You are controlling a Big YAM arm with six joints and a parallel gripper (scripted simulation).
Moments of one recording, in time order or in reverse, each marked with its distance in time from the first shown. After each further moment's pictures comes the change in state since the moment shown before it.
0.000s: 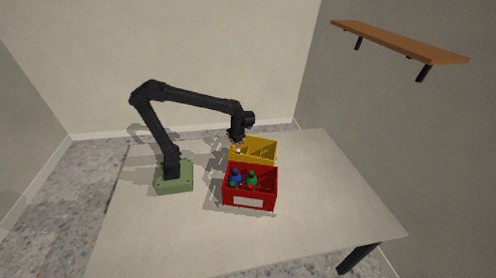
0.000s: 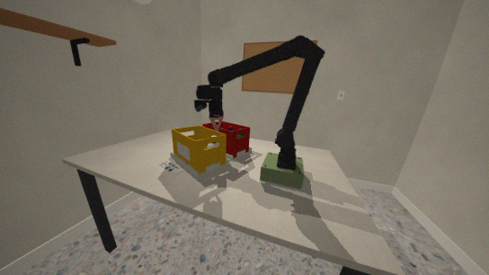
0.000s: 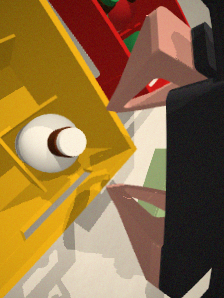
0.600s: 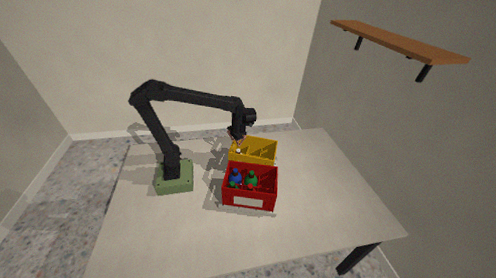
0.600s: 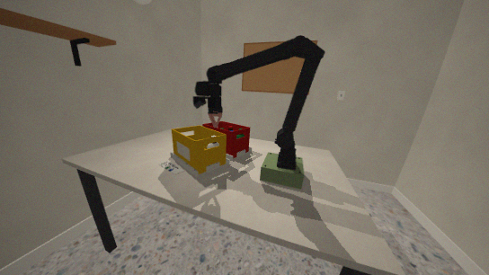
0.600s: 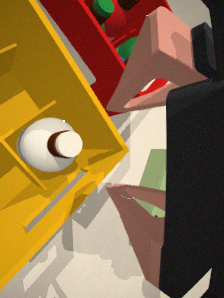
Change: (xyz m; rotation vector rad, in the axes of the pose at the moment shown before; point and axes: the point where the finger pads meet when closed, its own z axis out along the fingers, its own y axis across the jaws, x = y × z) arm -0.004 -0.002 -0.017 -0.001 0.004 0.000
